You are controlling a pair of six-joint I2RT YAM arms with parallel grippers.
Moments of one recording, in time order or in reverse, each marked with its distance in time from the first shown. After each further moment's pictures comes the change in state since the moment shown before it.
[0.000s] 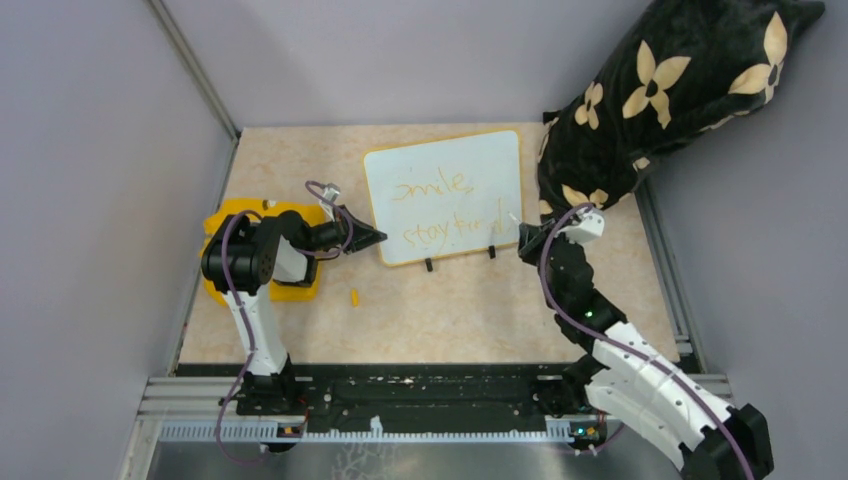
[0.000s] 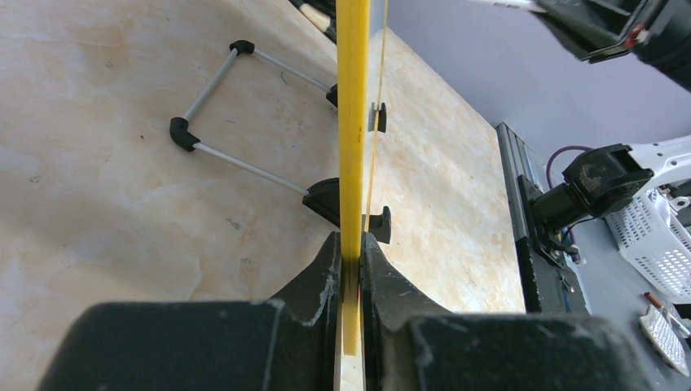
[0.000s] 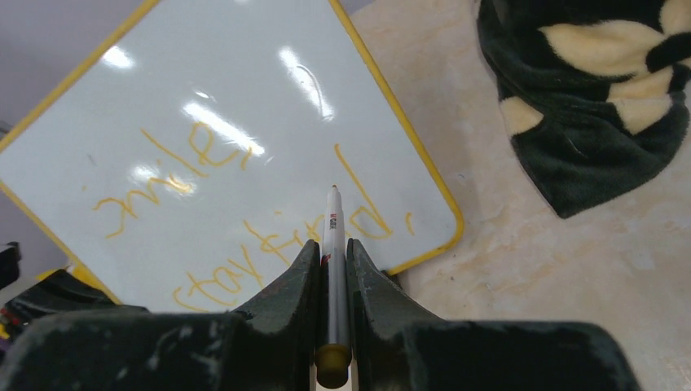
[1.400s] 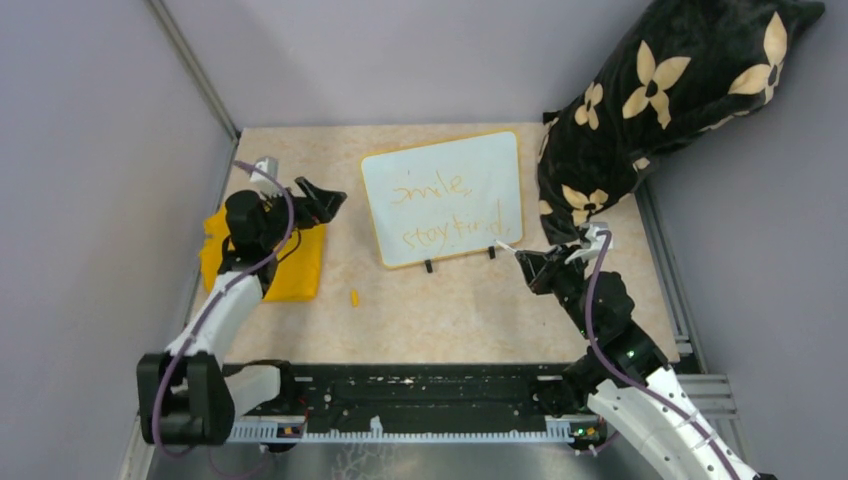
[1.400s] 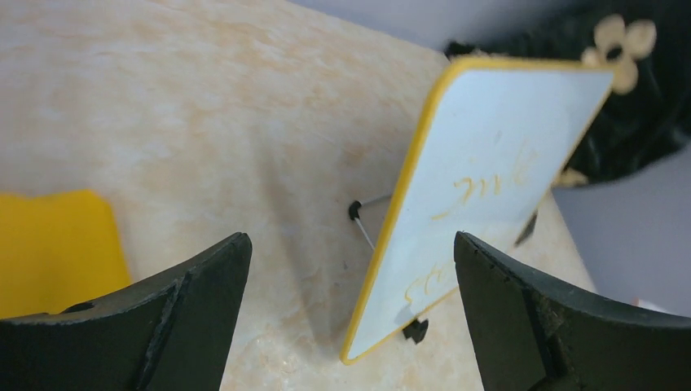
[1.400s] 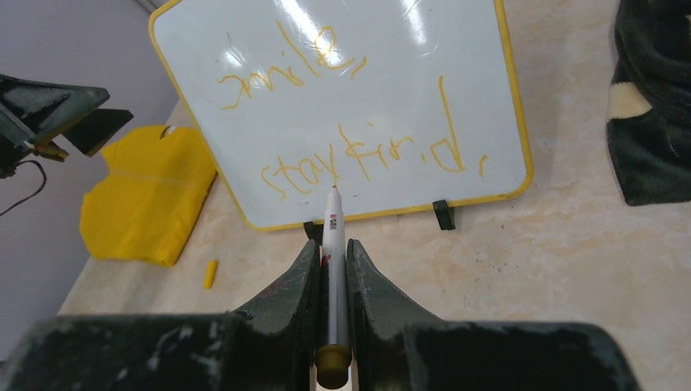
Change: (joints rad) left arm 0.066 -0.842 0.022 -1.133 -0.628 0.217; right arm -0.002 -0.402 0.052 -0.383 -0.358 -0.126
